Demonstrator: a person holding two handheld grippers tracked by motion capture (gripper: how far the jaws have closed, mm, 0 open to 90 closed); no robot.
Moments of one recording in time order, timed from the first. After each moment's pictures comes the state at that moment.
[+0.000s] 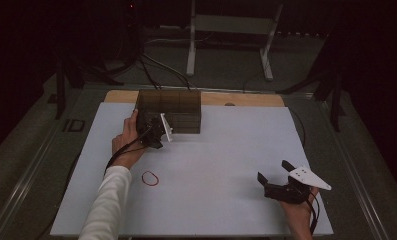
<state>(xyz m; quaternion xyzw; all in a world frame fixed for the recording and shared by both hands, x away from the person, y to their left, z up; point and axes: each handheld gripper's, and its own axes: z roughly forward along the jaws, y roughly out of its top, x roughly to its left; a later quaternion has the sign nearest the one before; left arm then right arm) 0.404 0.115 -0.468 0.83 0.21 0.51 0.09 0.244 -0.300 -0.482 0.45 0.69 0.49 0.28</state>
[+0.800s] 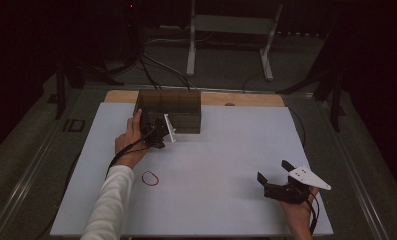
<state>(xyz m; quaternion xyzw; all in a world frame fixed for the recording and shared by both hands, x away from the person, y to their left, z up) 0.405 0.107 -0.471 0.83 0.19 0.52 0.08 0.245 -0.299 -0.482 0.45 0.69 0.49 0.28</state>
